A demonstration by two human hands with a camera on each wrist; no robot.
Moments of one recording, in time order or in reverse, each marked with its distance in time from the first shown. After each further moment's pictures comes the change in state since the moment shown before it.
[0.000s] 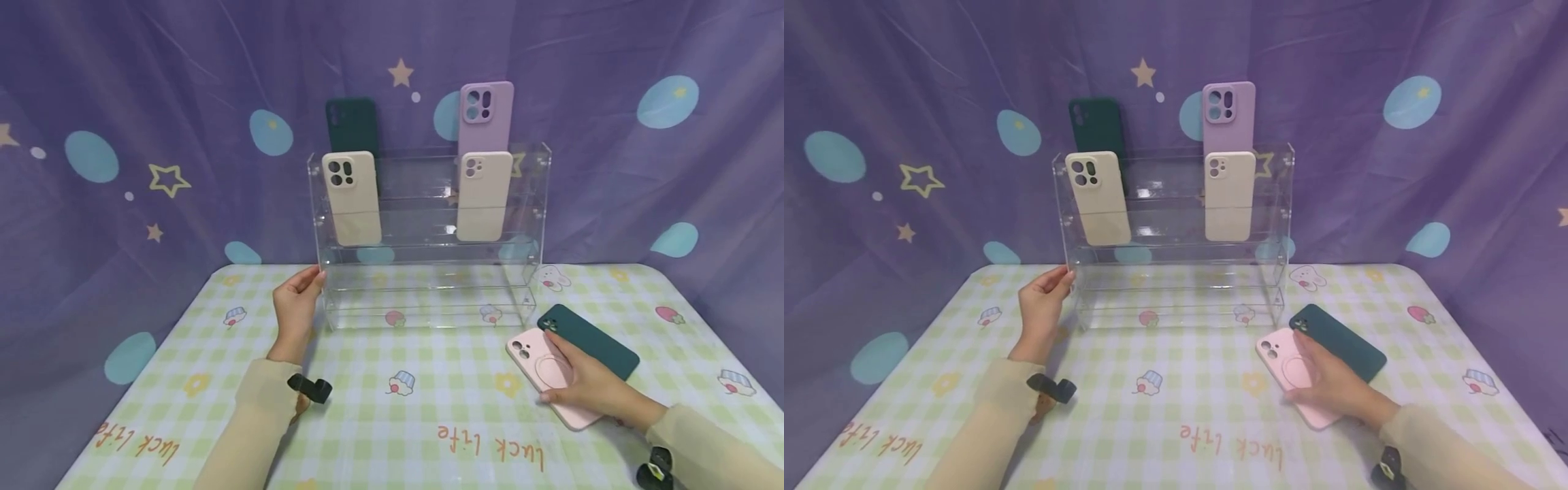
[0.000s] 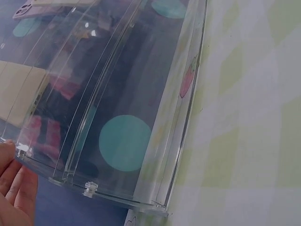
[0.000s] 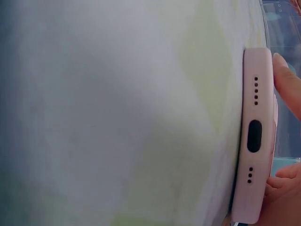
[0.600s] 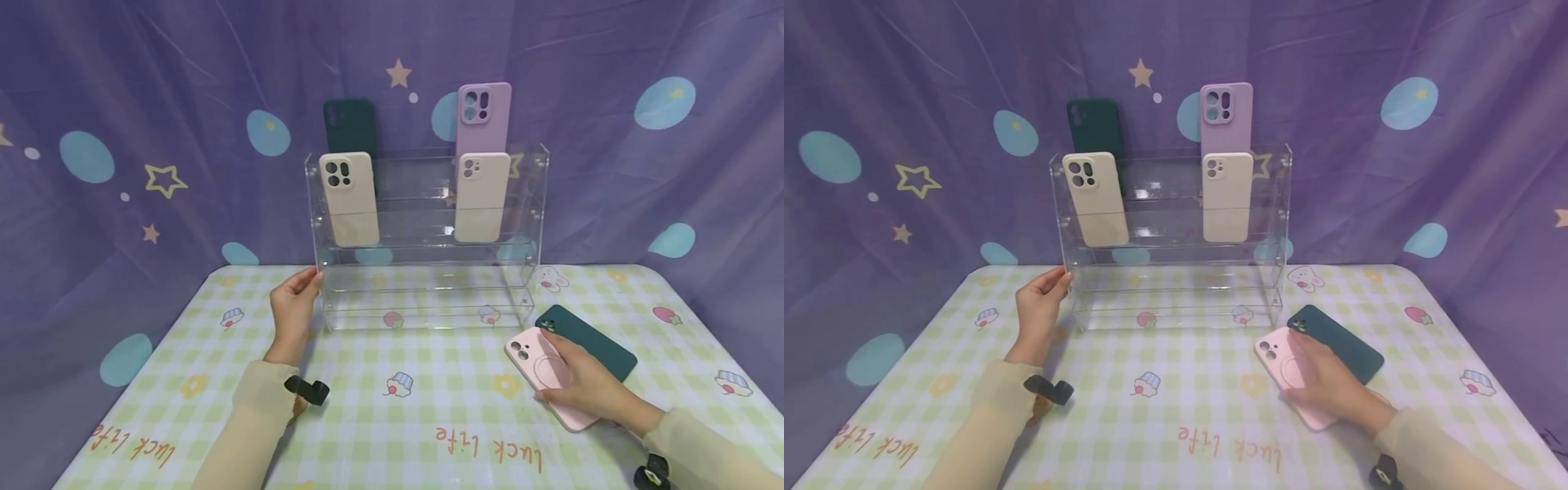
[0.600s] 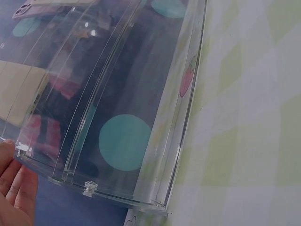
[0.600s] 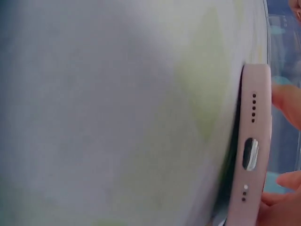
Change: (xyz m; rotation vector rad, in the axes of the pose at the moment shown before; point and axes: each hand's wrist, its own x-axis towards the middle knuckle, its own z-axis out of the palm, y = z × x) left_hand 0.001 -0.002 0.001 0.014 0.004 -0.002; right_hand -0.001 -0.012 0.000 -0.110 0.095 -0.072
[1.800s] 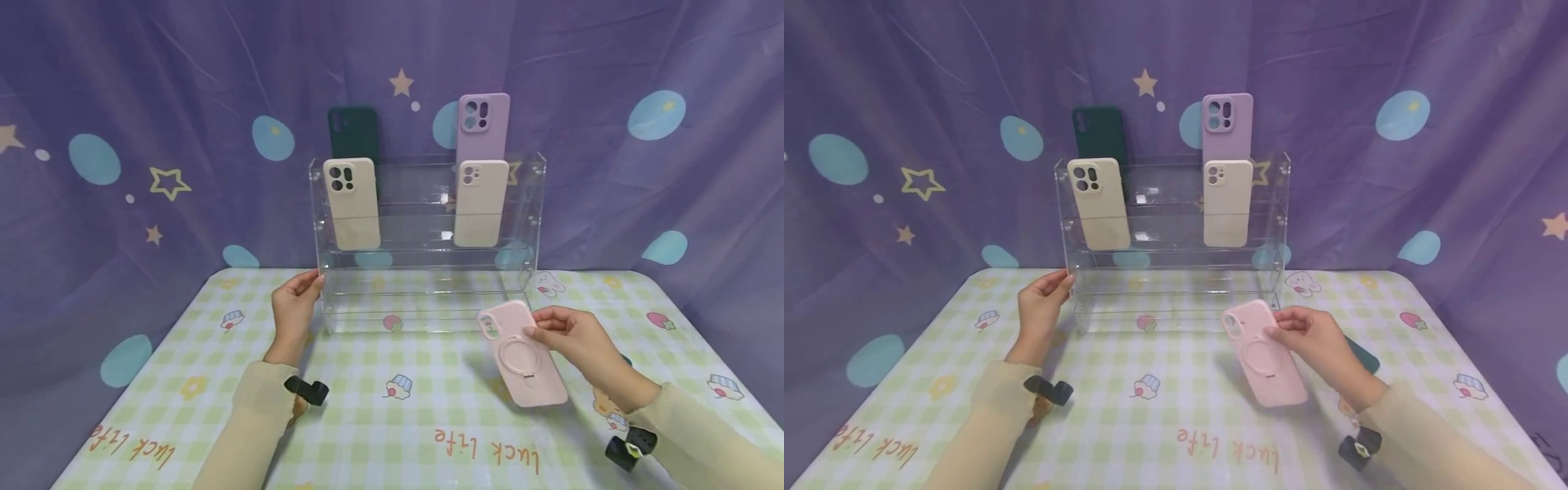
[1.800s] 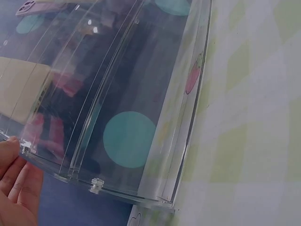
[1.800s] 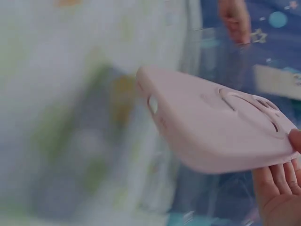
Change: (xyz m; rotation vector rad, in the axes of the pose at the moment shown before) left_hand 0.014 -0.025 -0.003 -0.013 0.006 -0.006; right_hand 0.032 -0.062 -0.044 0.495 0.088 0.184
